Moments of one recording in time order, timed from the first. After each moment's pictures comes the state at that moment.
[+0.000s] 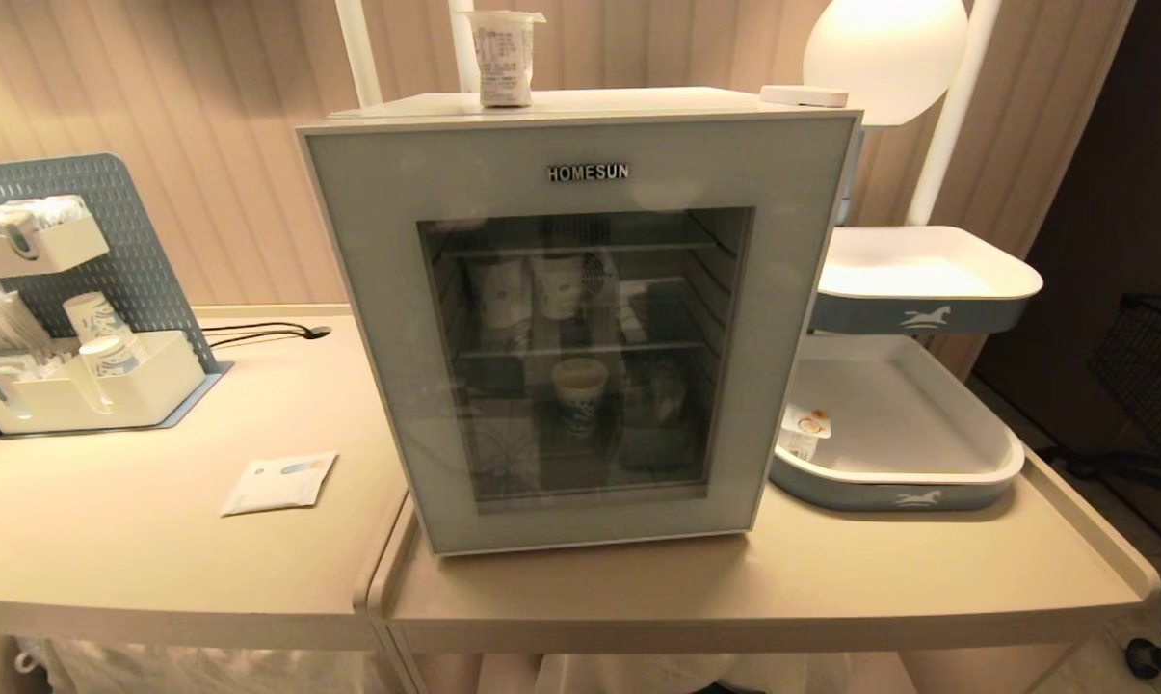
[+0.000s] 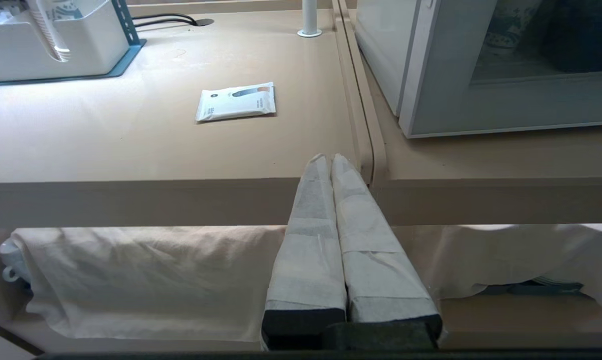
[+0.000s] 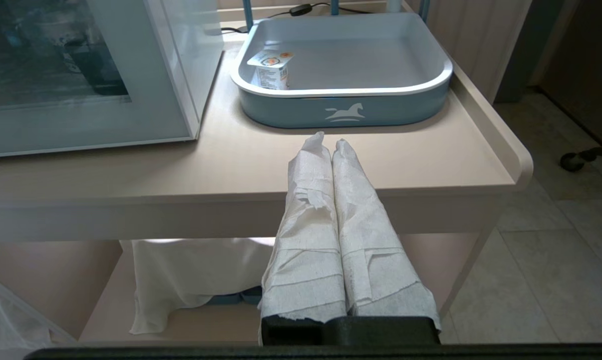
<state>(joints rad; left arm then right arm) 0.00 0.00 0.00 0.01 0.00 0.04 0.00 0.00 0.00 0.00 0.00 0.00</state>
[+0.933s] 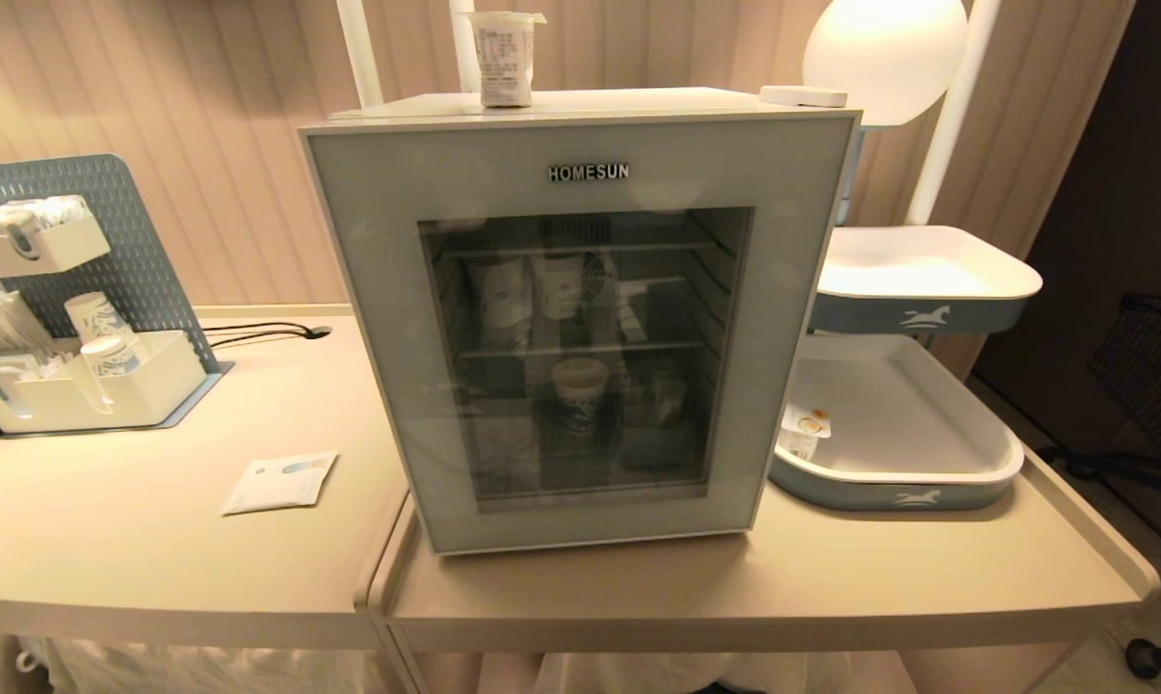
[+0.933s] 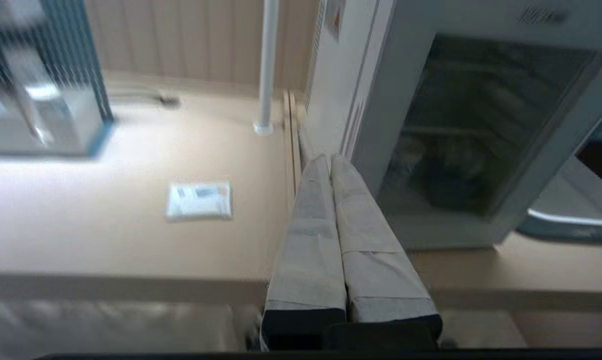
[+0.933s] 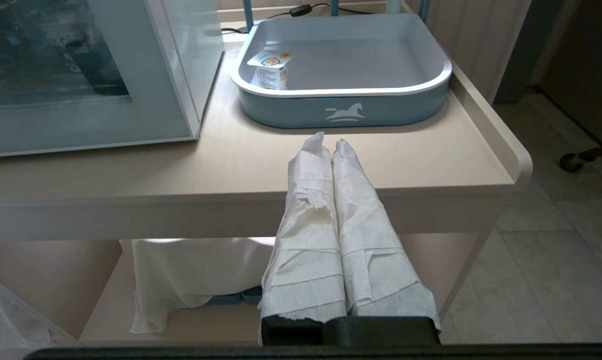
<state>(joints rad) -0.01 0.49 -0.91 0.40 -0.07 -0.17 0.00 0.00 0.00 0.00 0.00 0.00</state>
